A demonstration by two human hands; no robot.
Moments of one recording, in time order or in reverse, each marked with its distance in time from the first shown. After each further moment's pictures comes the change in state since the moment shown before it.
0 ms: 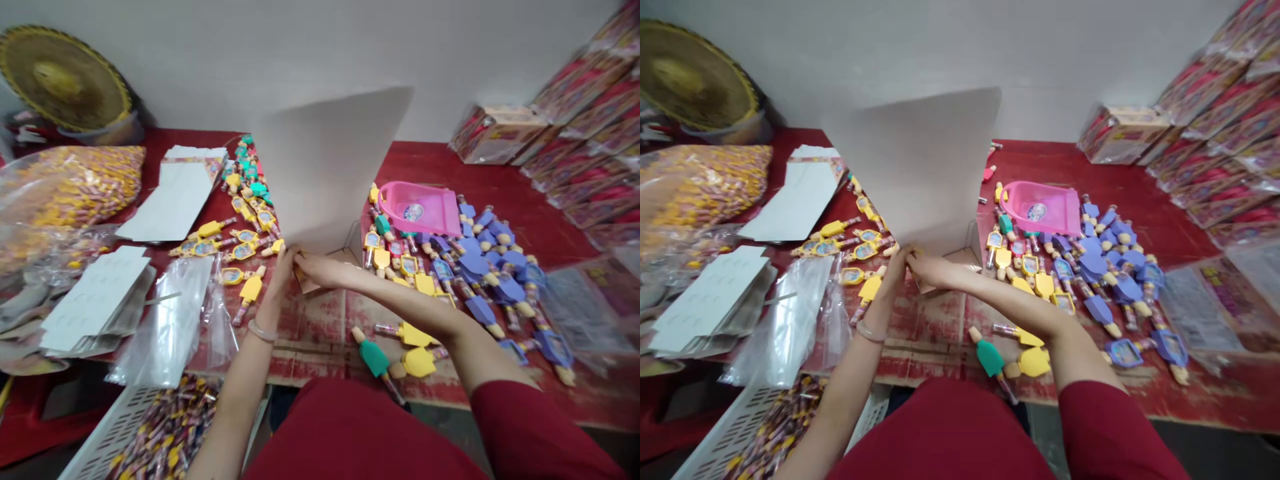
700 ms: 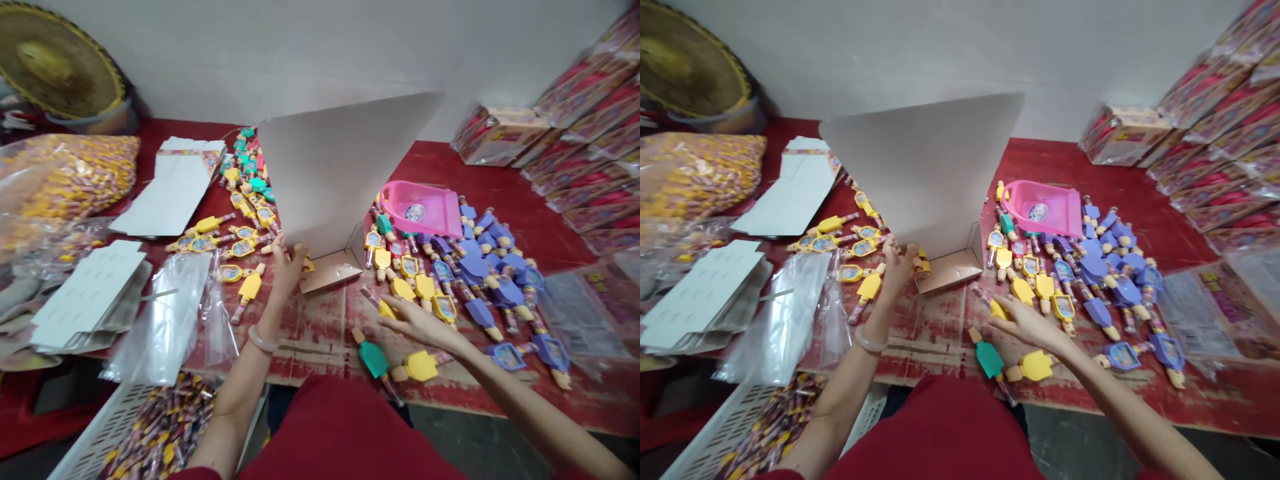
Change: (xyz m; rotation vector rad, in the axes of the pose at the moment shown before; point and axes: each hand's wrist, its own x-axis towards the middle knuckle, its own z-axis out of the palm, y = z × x) left_hand -0.011 -0.001 0.005 0.262 0.096 0.242; right_hand -0.211 0.042 0.025 0.269 -0.024 0.522
